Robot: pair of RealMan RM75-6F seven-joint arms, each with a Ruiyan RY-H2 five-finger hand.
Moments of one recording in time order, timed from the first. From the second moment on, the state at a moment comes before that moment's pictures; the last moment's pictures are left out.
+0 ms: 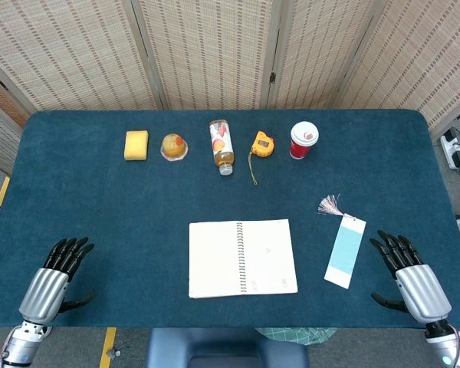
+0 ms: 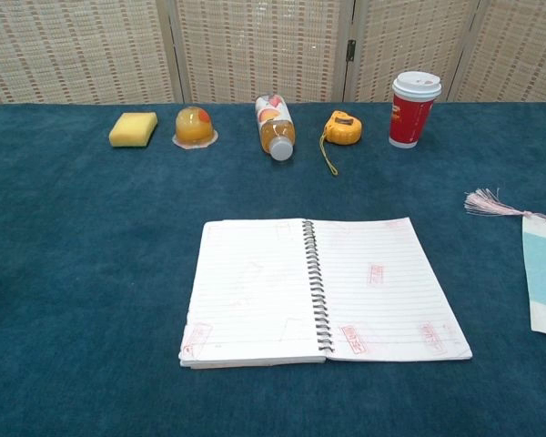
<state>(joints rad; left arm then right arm) -0.14 -1.30 0.06 -1.48 1.71 1.53 -0.03 0.08 -1.12 -0.06 -1.59 -1.70 1.49 0.08</state>
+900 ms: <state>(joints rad) -0.16 -1.31 0.05 -1.47 1.69 1.49 0.01 0.32 -1.05 -0.08 -1.38 -1.81 1.19 -0.03</state>
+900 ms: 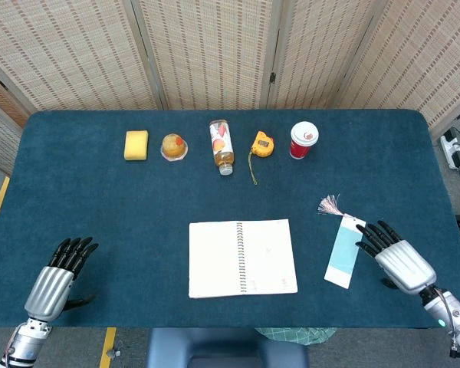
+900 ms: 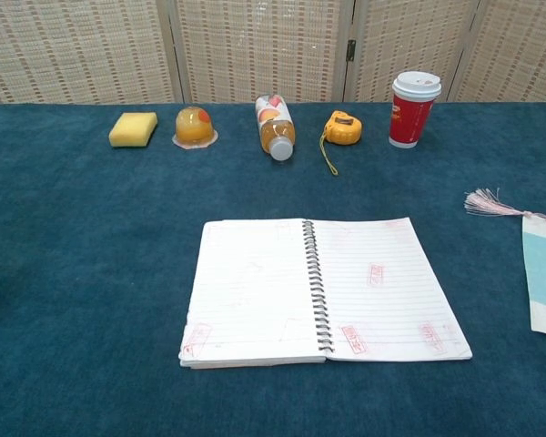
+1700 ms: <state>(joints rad) -0.16 -1.33 0.03 -1.45 1.65 1.48 0.01 0.43 -1.25 -0.14 -1.11 -1.87 1.12 0.01</state>
